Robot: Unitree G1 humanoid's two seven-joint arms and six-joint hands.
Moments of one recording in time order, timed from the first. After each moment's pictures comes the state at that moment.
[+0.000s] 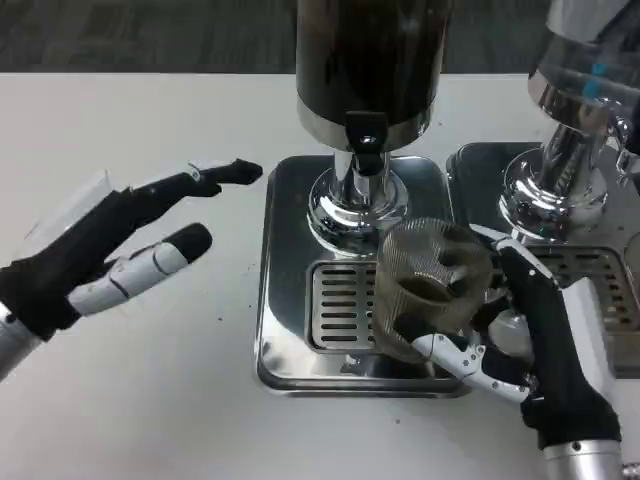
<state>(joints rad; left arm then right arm) -0.26 0.55 0.12 0.63 -0.11 -0.94 -0.72 0.17 -0.13 0.14 0.18 -0.48 -0.54 -0.39</state>
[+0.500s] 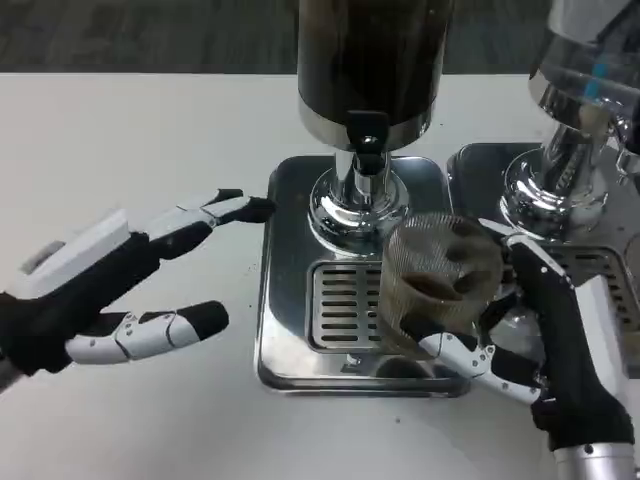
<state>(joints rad) -0.16 0.65 0.10 0.53 0.01 -1.08 -0.64 0.21 -0.13 0.13 0.10 -0.48 -0.54 -0.37</state>
